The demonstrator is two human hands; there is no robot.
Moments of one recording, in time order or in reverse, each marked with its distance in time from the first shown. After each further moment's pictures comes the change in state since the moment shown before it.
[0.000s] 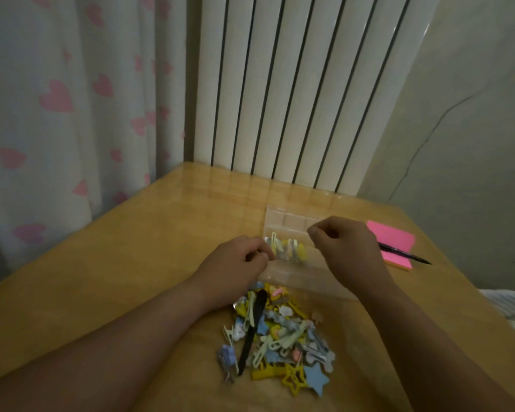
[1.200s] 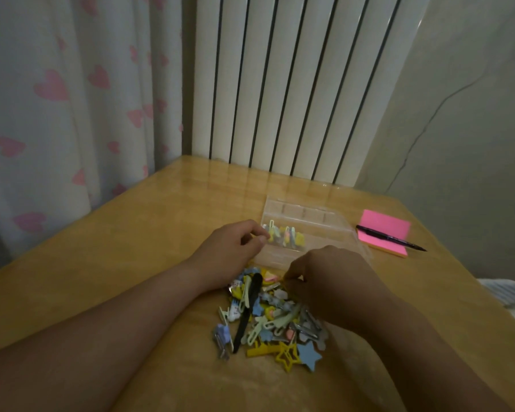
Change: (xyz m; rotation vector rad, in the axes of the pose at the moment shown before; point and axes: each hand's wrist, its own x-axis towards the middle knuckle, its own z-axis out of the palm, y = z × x) left_hand 0.004 -0.006 0.001 -0.020 0.033 0.025; right_hand -0.052 -0.020 -0.008 -0.668 -0.447 -0.339
